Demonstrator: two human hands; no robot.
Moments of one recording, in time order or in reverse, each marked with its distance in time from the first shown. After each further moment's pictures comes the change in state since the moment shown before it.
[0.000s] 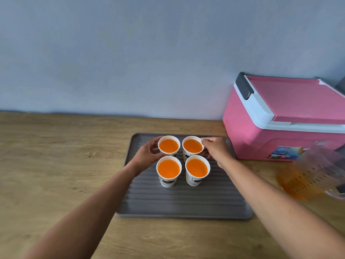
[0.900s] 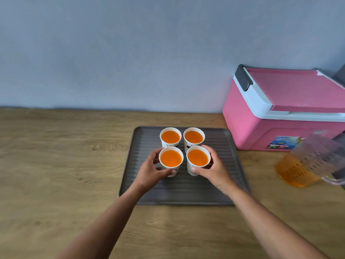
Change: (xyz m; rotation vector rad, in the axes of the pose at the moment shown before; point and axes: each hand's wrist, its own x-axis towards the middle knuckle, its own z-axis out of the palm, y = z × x) left_hand -0.074 -0.017 0.038 0.059 0.141 0.041; right_hand -0.074 0.071 0.004 0.053 -0.212 -0.319
